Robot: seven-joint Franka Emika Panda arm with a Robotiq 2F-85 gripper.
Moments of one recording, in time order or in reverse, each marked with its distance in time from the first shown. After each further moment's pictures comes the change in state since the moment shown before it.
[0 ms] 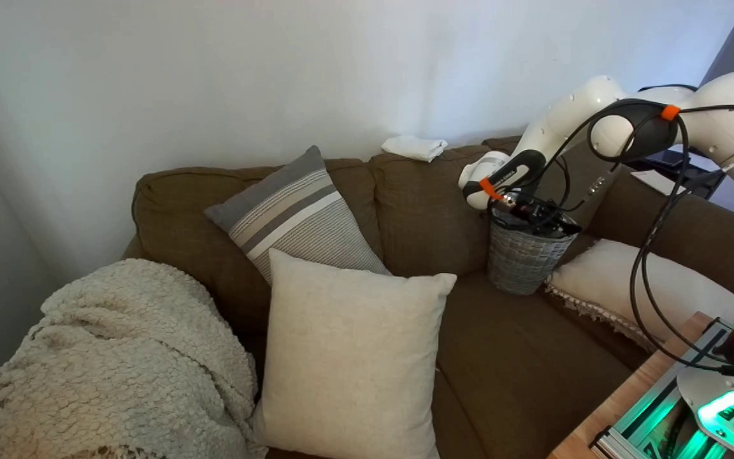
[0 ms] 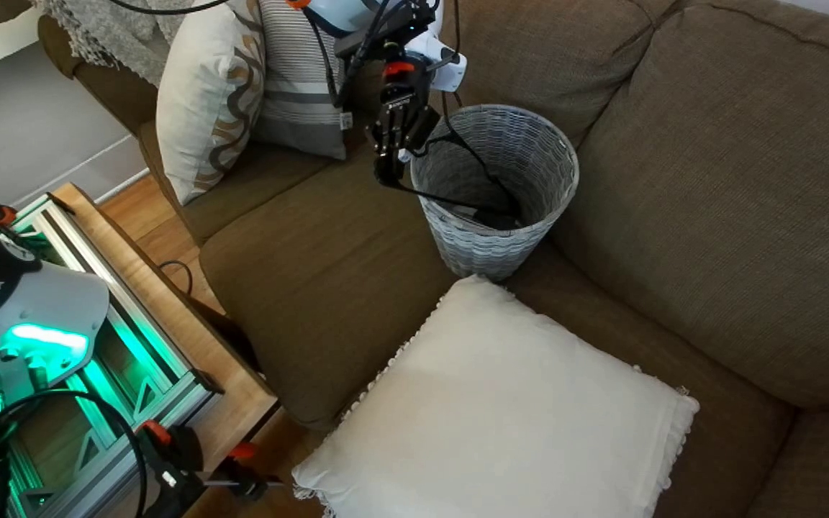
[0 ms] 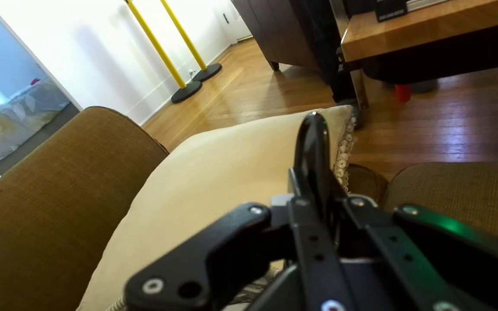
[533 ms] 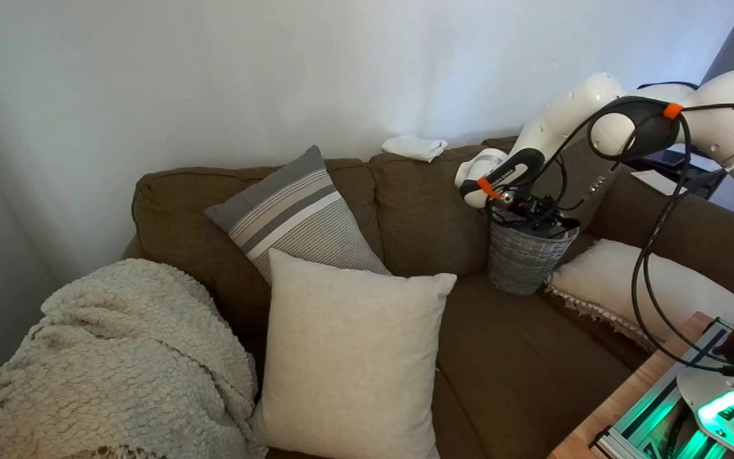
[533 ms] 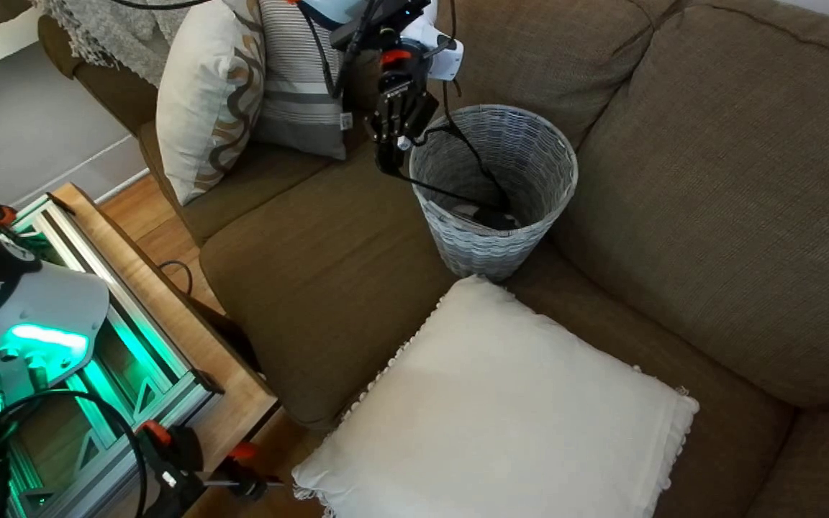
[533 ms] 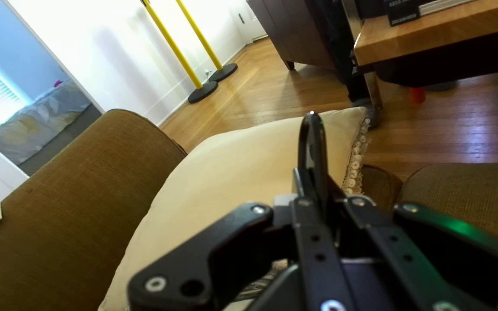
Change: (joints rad) arm 0.023 -0.016 0.000 0.000 -0.032 -0.017 0.007
